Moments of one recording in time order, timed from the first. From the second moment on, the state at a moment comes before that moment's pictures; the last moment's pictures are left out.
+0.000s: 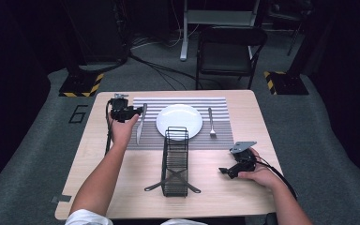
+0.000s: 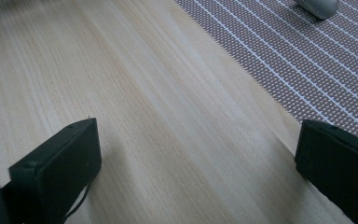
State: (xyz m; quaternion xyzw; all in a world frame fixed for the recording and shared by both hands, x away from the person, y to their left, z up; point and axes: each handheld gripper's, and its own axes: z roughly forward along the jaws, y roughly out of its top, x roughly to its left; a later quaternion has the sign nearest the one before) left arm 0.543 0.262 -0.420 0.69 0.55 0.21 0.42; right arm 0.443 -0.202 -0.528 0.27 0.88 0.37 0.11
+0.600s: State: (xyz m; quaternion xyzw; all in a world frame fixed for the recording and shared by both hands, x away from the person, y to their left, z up) left arm 0.474 0.275 -0.436 0.72 0.51 0.19 0.43; right arm 0.443 -0.202 -0.528 0.26 0.89 0.37 0.11
